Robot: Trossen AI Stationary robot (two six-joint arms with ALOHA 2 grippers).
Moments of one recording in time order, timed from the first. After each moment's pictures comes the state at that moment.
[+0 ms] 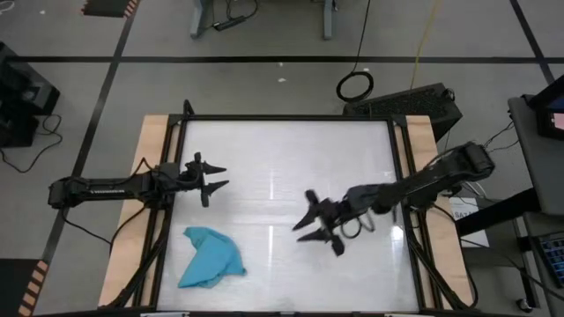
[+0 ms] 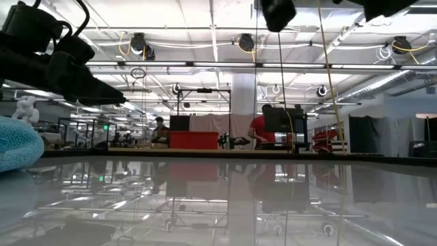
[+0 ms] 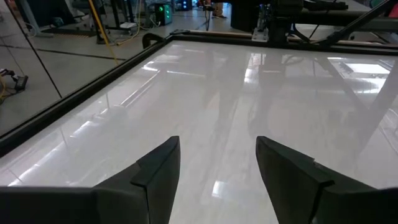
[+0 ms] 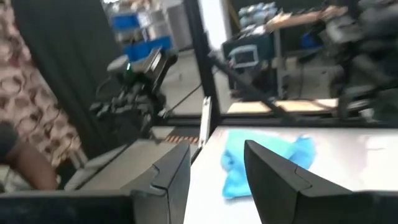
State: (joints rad) left arm 0.16 0.32 0.00 0.10 -0.08 -0.02; right arm 0.29 1.46 0.76 0.66 -0.16 0.23
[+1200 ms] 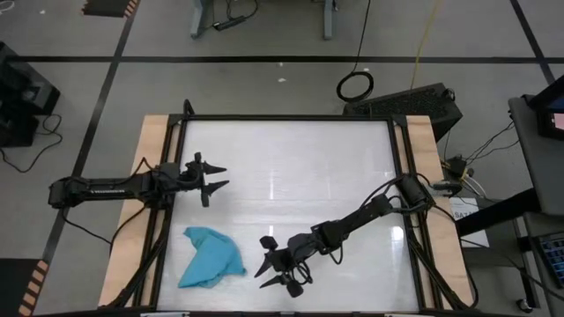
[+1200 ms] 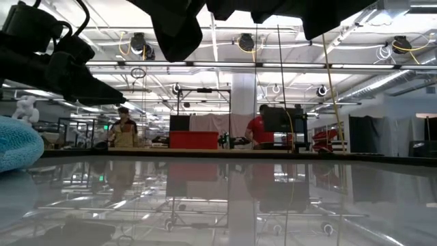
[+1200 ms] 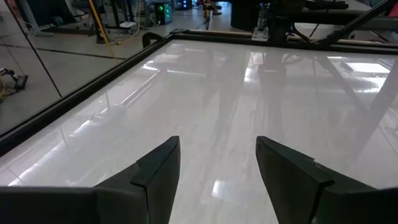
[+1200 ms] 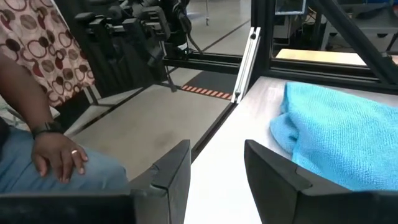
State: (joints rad) left arm 0.16 0.32 0.00 0.09 -0.08 -0.02; right arm 0.41 2.11 1.29 0.60 -0.19 0.11
